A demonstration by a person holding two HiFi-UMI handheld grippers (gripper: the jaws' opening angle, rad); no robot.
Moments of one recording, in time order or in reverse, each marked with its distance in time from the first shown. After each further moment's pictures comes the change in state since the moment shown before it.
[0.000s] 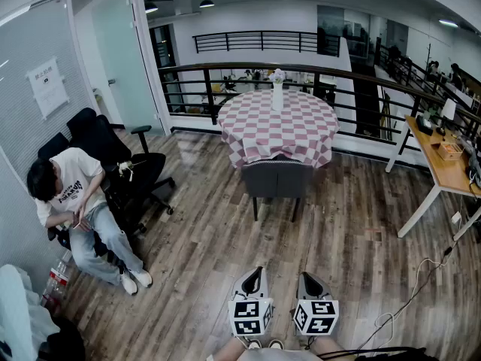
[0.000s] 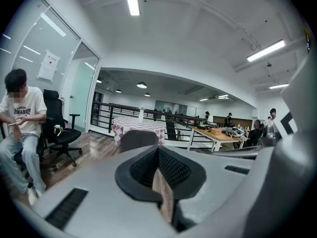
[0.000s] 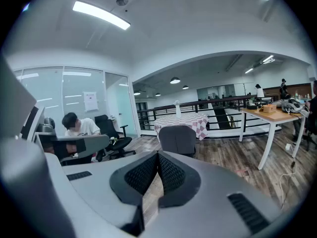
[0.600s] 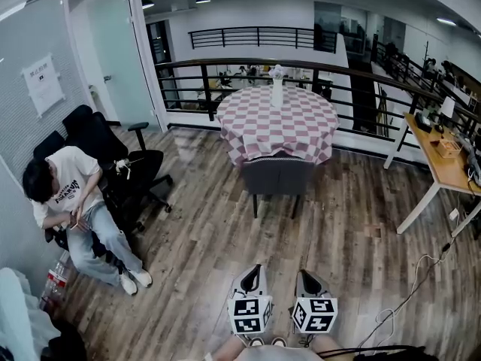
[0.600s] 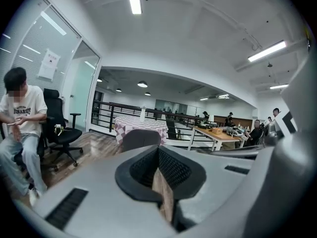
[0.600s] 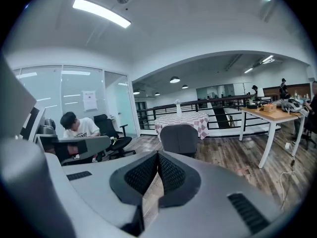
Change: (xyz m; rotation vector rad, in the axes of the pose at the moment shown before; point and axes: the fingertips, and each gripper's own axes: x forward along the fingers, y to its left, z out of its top) left arm 0.002 0.031 -0.002 -0.005 0.009 0.002; right arm 0.018 0.025 -0.003 0.003 0.008 -0.010
